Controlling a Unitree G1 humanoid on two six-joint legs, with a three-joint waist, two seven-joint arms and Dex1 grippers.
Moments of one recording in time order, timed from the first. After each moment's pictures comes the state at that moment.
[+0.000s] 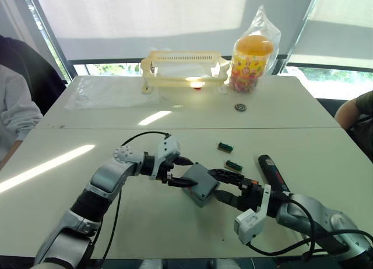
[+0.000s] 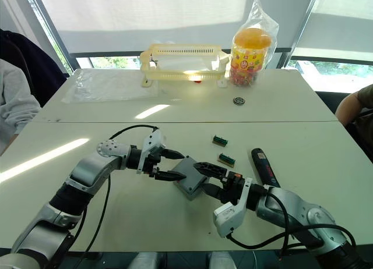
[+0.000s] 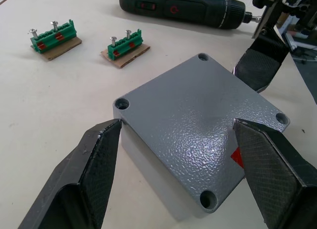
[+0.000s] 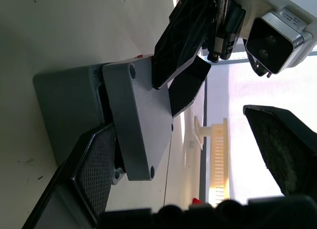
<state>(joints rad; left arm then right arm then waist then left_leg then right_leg) -0.59 0.50 -0.31 0.03 -0.30 0.52 -1.15 -0.04 -0.82 0.15 -0.35 -0.74 -0.66 0.30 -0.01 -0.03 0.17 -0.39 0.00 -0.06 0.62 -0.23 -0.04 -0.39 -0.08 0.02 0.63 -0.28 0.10</state>
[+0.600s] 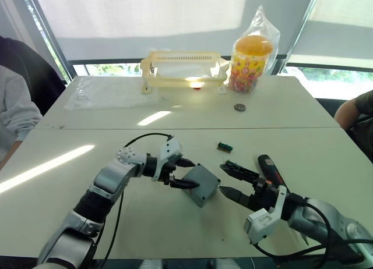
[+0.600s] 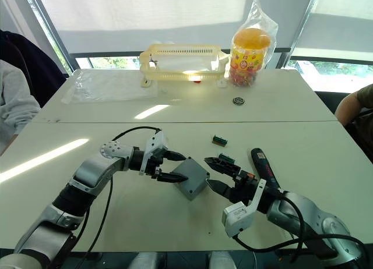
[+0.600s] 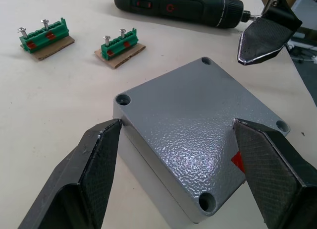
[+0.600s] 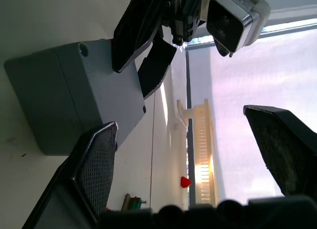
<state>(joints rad) -0.59 0.48 -0.31 0.03 -0.29 0.52 -1.15 0.08 -0.79 0.02 -0.39 -0.69 -0.66 0.28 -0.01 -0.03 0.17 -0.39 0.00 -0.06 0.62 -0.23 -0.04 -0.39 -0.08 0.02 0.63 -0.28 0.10</state>
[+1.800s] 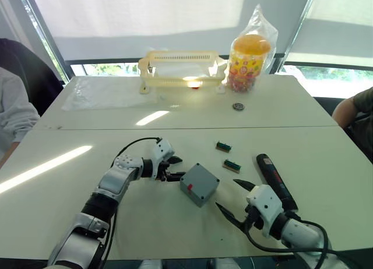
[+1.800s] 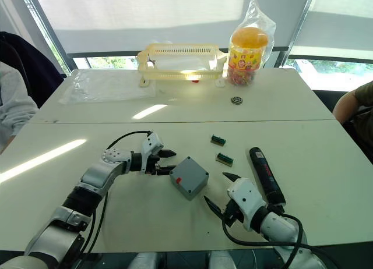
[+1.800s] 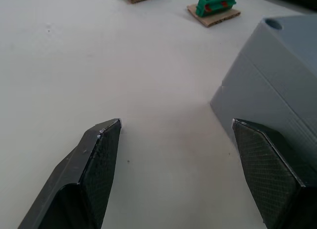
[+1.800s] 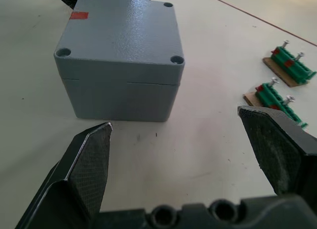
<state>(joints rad) -0.56 0.40 -0.24 0.28 -0.20 0.38 -1.01 0.26 -0.51 0.10 -0.62 0.02 0.32 0.54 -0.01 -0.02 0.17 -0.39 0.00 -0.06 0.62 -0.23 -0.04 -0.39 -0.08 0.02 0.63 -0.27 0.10</state>
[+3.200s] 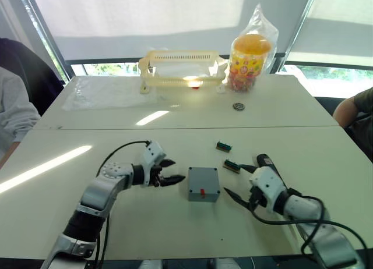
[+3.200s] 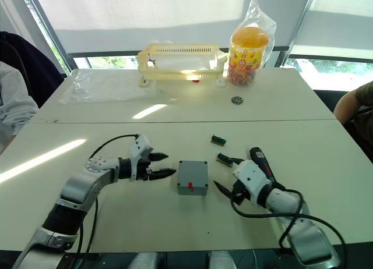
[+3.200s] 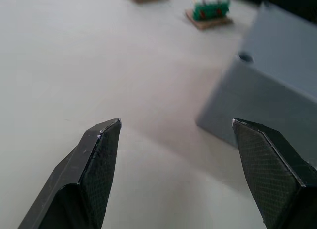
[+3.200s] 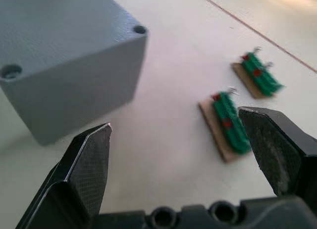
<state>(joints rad) -0.39 0.45 -0.07 -0.14 -0.31 0.63 -0.89 0.11 -0.64 -0.07 -0.45 0.09 0.28 0.66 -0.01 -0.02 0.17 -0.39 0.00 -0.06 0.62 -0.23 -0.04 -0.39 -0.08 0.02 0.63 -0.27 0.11</state>
